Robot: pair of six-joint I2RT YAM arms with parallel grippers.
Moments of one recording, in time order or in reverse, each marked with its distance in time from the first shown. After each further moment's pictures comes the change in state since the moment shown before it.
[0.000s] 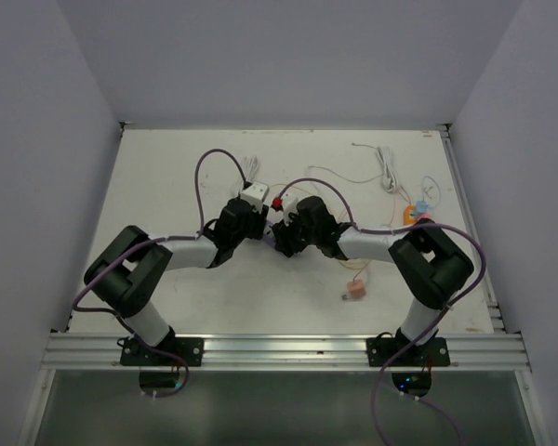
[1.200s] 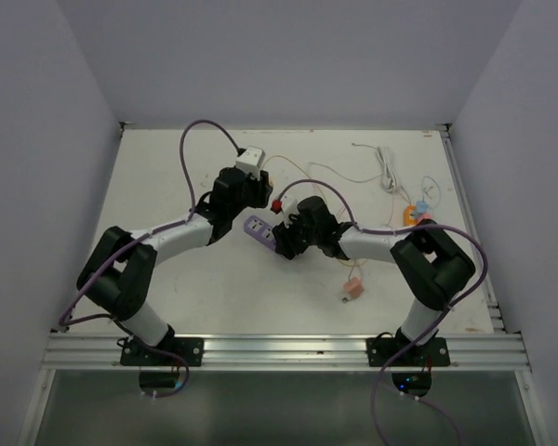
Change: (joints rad) left arm 0.081 -0.064 0.212 -0.101 0.076 -0.060; right arm -0.004 -0.002 0.011 -0.025 -0.043 -0.035
